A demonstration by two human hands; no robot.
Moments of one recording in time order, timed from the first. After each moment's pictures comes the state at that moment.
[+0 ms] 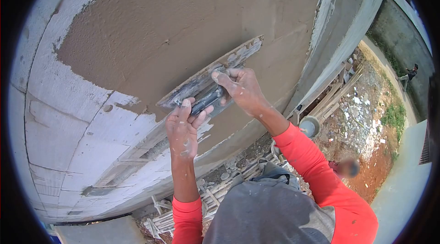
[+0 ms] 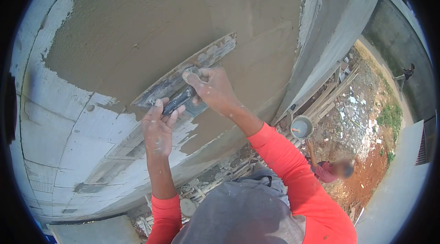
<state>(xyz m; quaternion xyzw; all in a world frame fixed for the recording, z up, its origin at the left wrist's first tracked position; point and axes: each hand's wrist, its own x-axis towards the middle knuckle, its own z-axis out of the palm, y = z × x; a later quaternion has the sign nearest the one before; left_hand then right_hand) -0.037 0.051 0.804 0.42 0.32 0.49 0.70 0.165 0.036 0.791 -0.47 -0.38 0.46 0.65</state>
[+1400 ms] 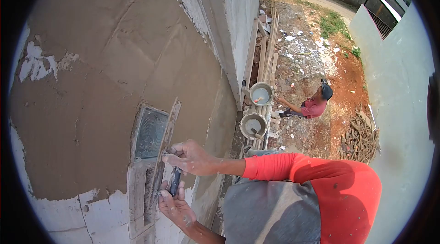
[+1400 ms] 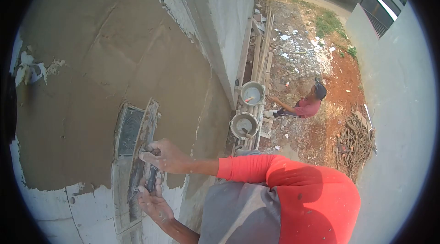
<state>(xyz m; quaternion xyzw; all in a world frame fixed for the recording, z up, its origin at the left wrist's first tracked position) -0.083 -0.041 0.753 0.49 0.37 0.39 0.68 0.107 -0.076 0.742 -0.47 -0.28 0.43 0.72</state>
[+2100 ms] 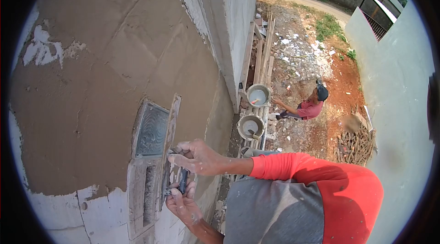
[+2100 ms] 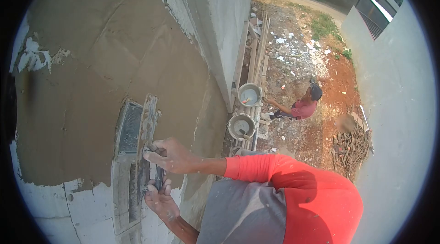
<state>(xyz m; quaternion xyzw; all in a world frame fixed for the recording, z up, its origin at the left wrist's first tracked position) -0.094 -0.045 0.731 0.45 0.34 0.38 0.73 0.099 -0.089 0.741 -0.51 -0.33 0.39 0.69</state>
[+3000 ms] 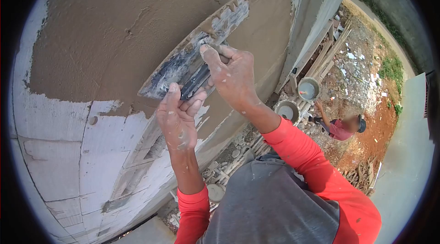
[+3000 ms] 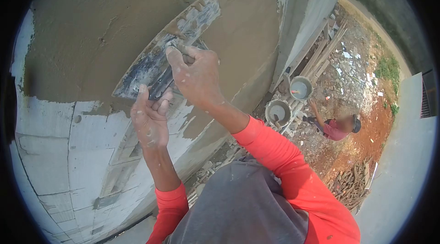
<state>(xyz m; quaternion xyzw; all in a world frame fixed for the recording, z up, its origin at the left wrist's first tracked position) -0.030 0.046 0.813 0.44 0.32 0.44 0.71 0.122 0.009 0.814 -0.50 -0.21 0.32 0.77</state>
